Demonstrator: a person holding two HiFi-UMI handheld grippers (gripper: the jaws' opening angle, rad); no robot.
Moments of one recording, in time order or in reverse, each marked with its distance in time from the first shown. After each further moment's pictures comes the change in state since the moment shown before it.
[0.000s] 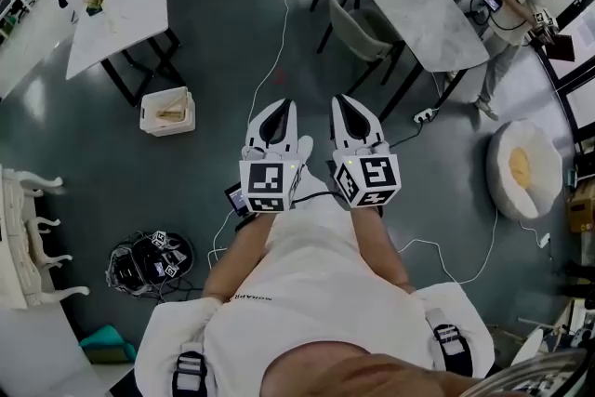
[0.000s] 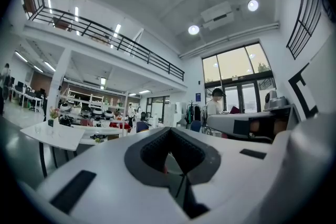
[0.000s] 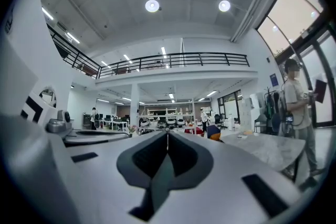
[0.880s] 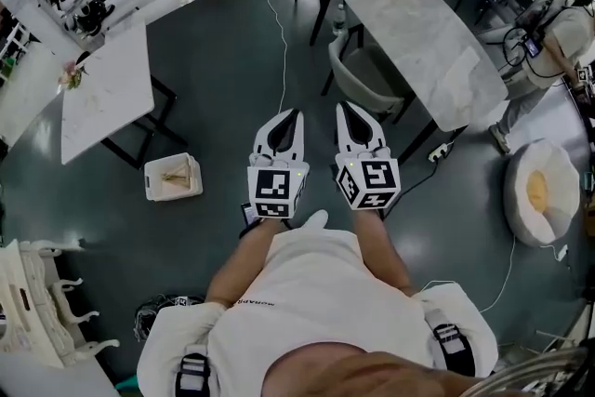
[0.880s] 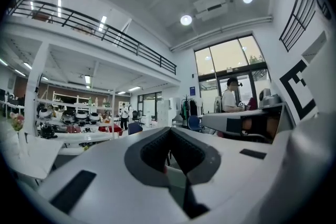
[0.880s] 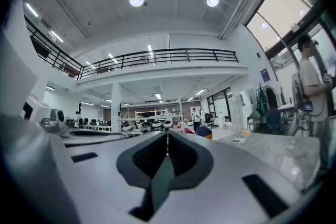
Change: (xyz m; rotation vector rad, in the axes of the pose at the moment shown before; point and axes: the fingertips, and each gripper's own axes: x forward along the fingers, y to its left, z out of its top) left arm 0.342 0.095 0.001 0.071 0.051 -0.109; right arm 0.298 -0.196 -0.001 0.066 -0.008 -0.114
